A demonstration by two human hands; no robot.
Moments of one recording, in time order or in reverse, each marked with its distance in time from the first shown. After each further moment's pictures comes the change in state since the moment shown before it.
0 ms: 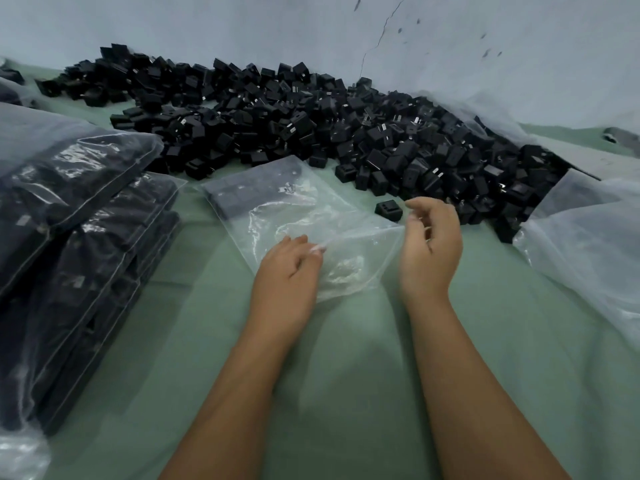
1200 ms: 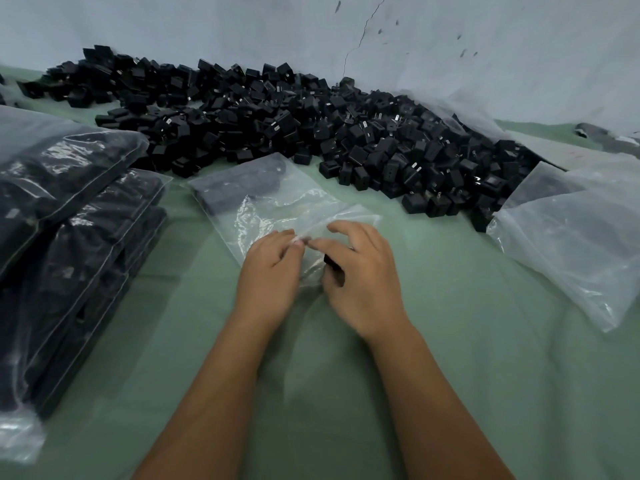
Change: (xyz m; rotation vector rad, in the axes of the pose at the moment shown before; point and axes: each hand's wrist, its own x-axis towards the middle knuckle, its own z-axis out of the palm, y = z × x) left_hand 0.002 0.000 0.001 -0.003 0.035 0.072; right_hand -0.050 -0.021 -0.009 -0.439 -0.490 -0.463
